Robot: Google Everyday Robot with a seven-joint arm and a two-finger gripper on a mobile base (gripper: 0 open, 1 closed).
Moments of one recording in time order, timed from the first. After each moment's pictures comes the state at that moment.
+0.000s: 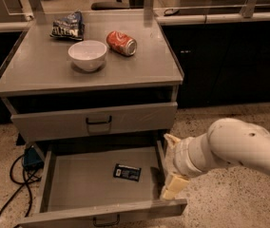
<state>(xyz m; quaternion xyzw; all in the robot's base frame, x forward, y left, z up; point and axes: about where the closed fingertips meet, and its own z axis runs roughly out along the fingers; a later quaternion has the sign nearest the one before) 0.444 -0.097 0.666 -0.65 0.71 0.08 0.27</state>
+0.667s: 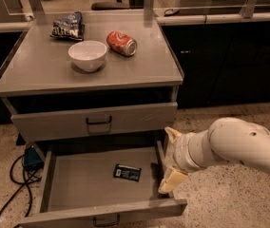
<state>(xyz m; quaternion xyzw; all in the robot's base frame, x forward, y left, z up) 0.463 -0.097 0.675 -0.64 0.71 0.06 0.30</state>
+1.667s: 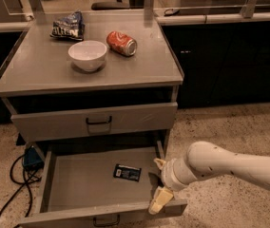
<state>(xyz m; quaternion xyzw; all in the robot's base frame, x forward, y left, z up) 0.457 -0.076 0.505 -0.62 0.73 0.18 0.23</state>
